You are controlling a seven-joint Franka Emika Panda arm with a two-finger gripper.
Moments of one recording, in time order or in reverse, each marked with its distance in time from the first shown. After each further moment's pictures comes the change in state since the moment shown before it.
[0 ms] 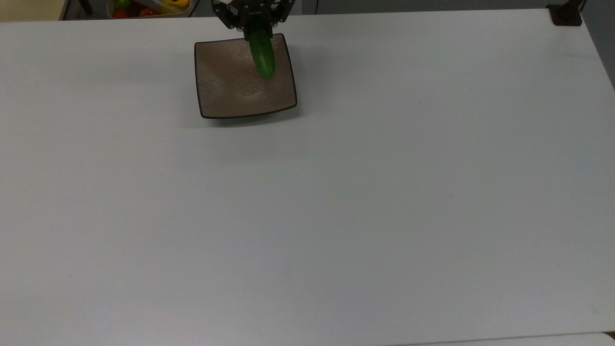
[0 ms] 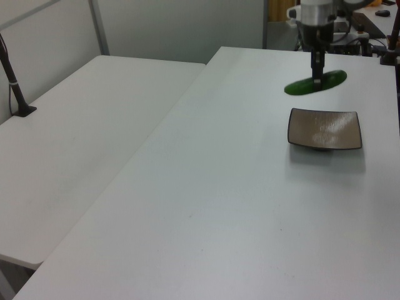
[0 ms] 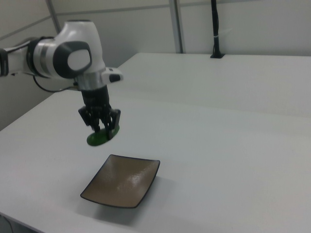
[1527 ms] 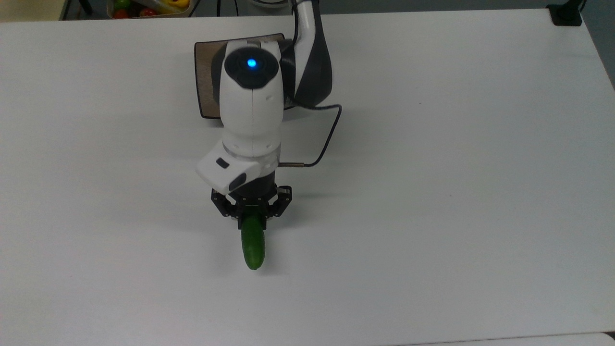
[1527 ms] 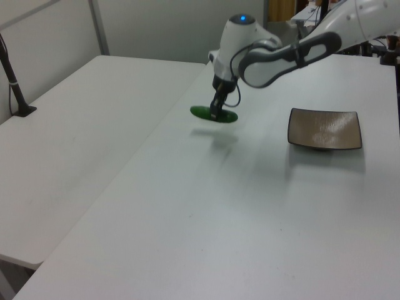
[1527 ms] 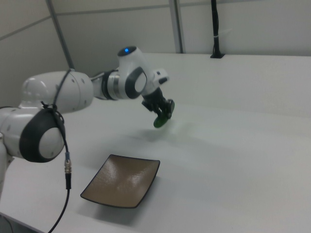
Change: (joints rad) arm 0.010 0.815 0.001 0.698 -0.139 0.549 0.197
